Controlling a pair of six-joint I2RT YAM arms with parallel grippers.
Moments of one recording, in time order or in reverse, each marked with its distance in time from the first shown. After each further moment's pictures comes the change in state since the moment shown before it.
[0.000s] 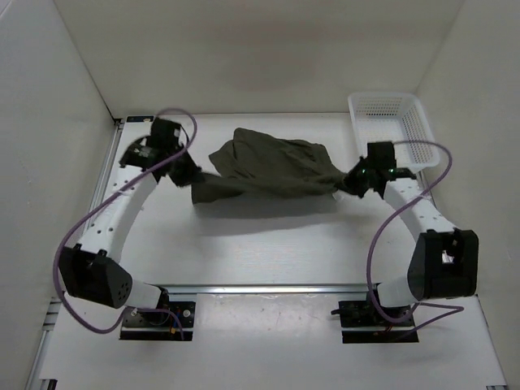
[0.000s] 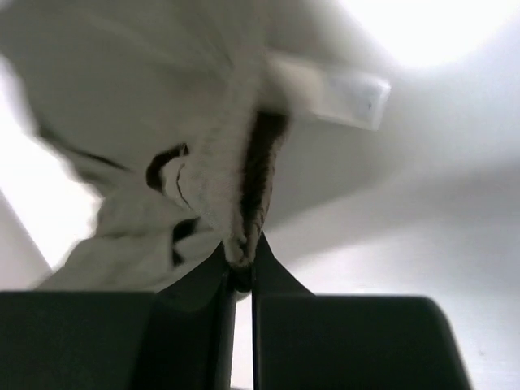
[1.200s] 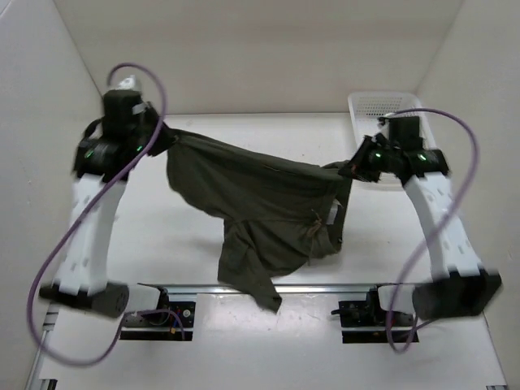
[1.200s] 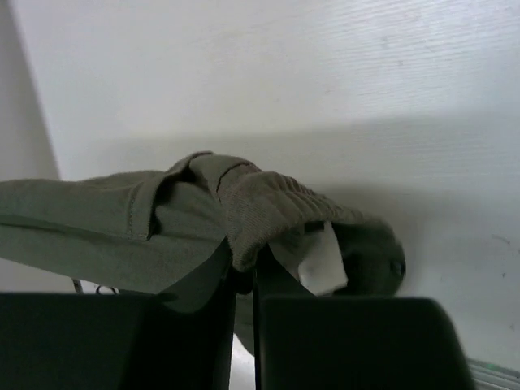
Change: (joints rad) left arm 0.036 -0.137 0.491 -0.106 -0.121 0.171; right arm 0.016 -0.218 0.446 -0.488 -0.177 -0.309
